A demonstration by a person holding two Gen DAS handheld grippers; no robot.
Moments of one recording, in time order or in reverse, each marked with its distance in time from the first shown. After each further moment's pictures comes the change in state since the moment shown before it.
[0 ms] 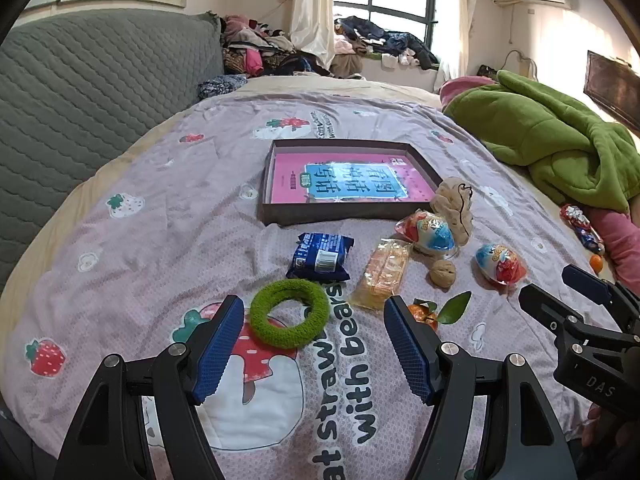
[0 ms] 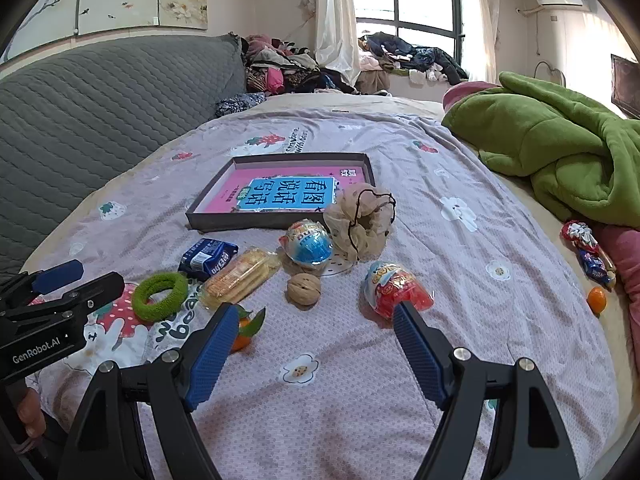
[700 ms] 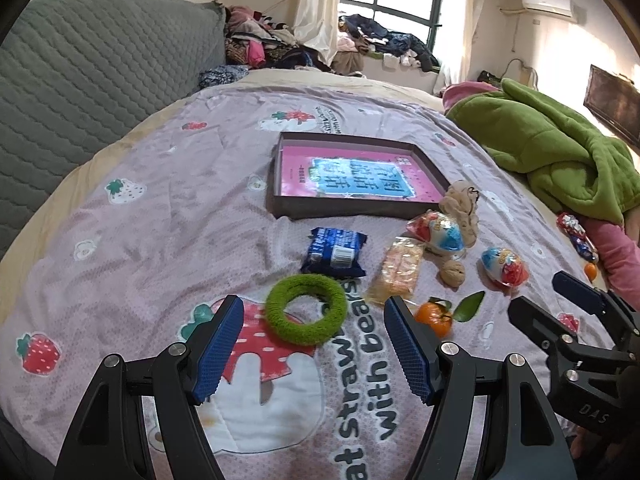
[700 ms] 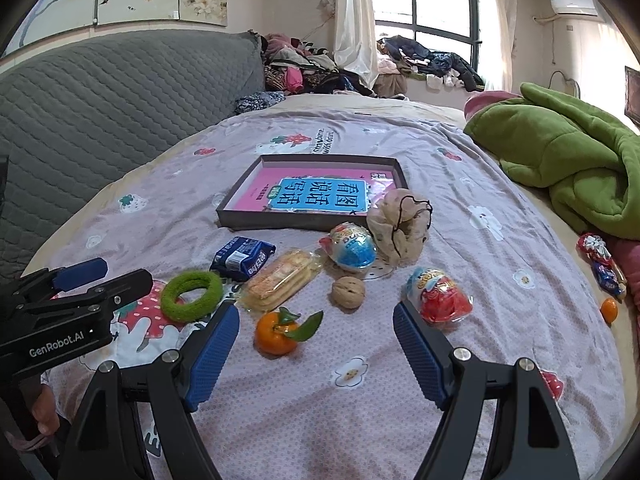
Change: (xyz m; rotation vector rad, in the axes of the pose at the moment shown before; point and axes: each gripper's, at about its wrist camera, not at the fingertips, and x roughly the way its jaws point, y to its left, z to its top) left arm 0.009 0.032 -0.003 -0.043 0.019 -0.033; right arm 0.004 0.040 0.002 -0.041 -0.001 0.037
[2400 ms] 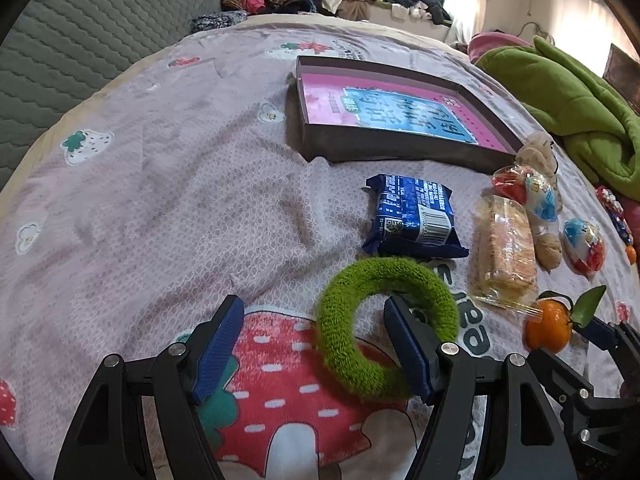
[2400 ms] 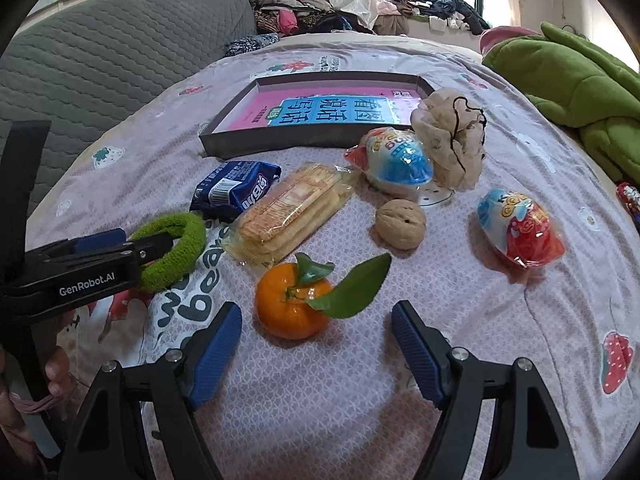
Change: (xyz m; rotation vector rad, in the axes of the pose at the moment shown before) left arm 0.124 0.039 0.000 0.005 0.192 0.005; right arm 0.094 0.016 -0.032 0.062 0.213 0.025
